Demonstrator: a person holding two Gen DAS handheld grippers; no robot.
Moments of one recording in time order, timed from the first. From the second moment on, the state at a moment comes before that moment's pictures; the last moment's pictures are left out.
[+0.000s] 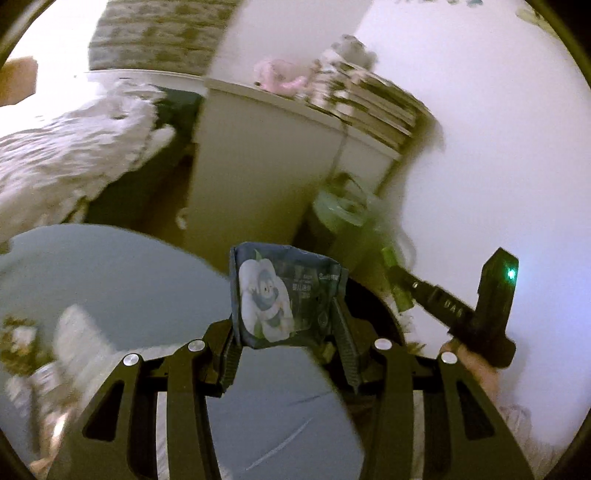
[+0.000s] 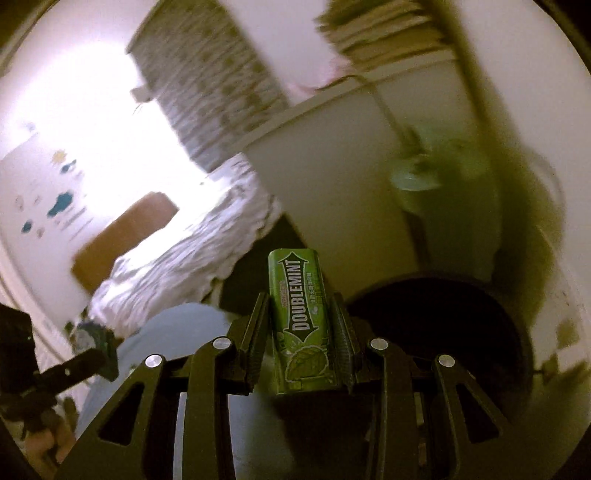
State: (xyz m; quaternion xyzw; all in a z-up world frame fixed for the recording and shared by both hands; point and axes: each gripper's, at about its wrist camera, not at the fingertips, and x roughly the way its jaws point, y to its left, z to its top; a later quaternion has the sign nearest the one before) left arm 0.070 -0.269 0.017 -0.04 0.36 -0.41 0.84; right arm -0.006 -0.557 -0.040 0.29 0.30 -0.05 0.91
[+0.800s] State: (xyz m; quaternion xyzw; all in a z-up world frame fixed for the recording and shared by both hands) left arm 0.079 -0.402 -0.036 0.03 0.41 -0.45 0.79; right arm -0.032 -0.621 -0.091 0.35 0.30 -0.13 0.88
